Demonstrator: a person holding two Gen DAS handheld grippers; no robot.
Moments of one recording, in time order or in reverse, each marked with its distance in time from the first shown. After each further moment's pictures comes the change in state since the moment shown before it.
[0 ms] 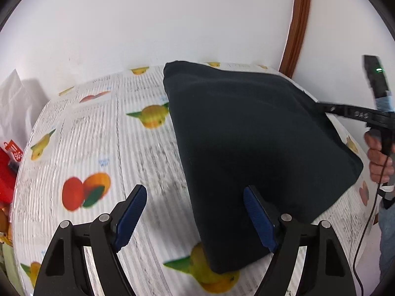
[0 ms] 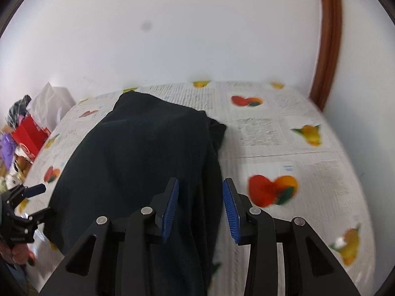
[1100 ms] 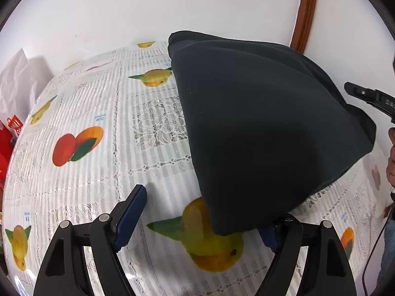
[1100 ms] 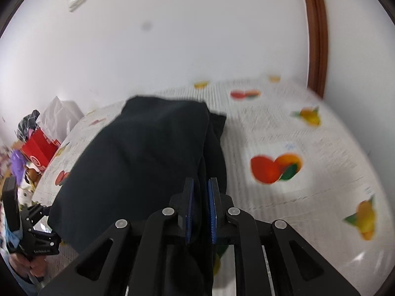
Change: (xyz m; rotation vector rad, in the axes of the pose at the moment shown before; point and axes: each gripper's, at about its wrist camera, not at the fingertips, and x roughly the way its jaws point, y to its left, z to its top) left arm 0.010 -0.005 -0.046 -0.024 0.080 0.043; right arm -0.034 -0.010 -0.051 0.040 -0.136 0.023
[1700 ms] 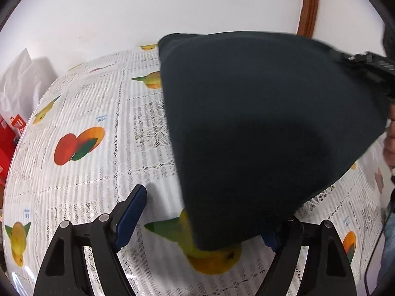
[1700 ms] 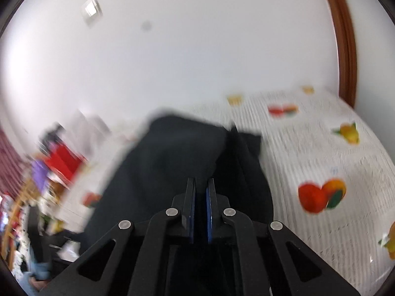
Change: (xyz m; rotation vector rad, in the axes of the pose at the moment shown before) left arm -0.006 -0.014 -0.006 -0.009 -0.022 0.039; right arm 0.016 0.018 0.032 0.044 -0.071 0.207
